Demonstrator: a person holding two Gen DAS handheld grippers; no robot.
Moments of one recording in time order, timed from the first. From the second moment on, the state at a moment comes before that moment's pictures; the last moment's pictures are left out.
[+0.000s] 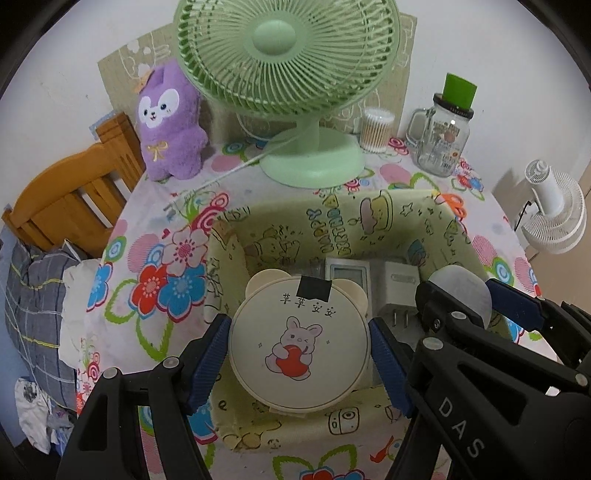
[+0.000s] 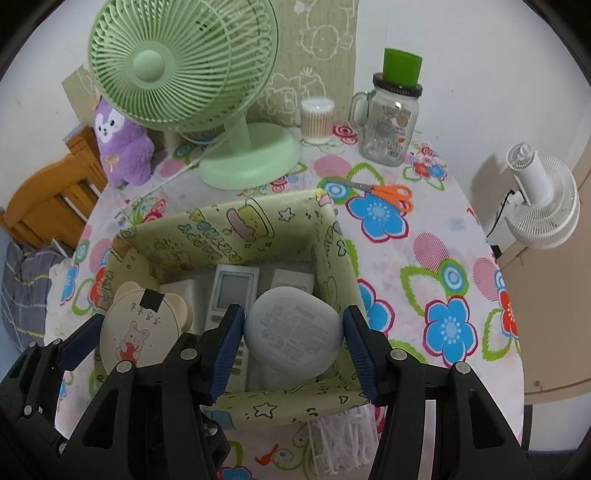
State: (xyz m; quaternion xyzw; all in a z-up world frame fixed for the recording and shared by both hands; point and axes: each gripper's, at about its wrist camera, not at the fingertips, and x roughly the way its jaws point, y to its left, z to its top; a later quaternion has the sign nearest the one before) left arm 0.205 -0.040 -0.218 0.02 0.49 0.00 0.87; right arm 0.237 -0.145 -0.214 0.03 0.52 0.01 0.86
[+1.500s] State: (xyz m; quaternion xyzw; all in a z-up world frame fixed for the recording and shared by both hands) left arm 0.167 -0.048 -0.175 0.03 0.46 -0.01 0.89; right arm 0.193 -0.155 -0.167 0.03 0.47 0.01 0.88
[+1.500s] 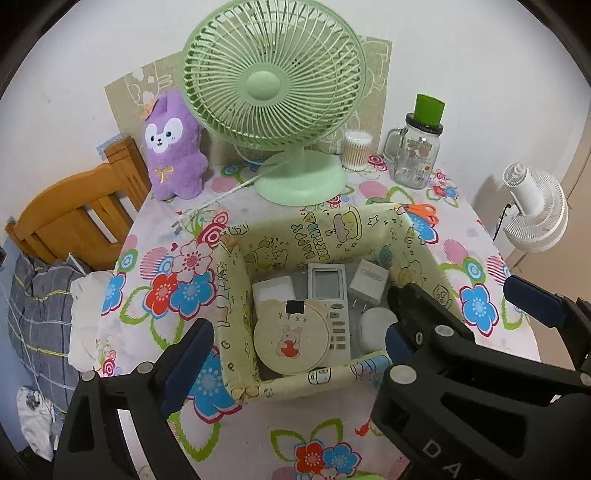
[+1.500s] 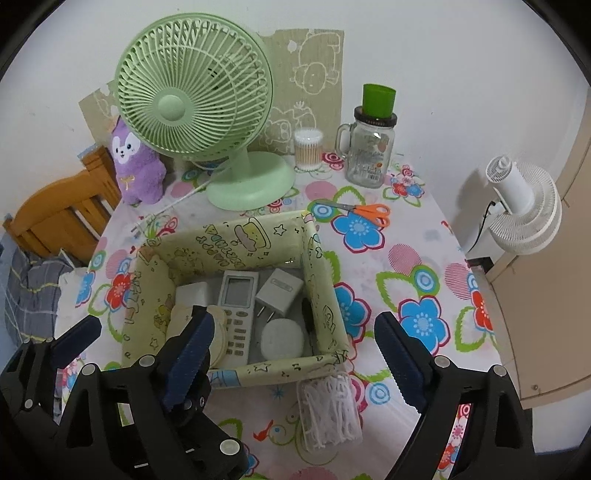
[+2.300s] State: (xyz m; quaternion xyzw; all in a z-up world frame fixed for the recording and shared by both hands) left arm 0.109 -0.047 -0.138 0.01 0.43 -0.01 0.90; right arm 0.144 -0.152 -0.124 0.01 0.44 0.04 0.90
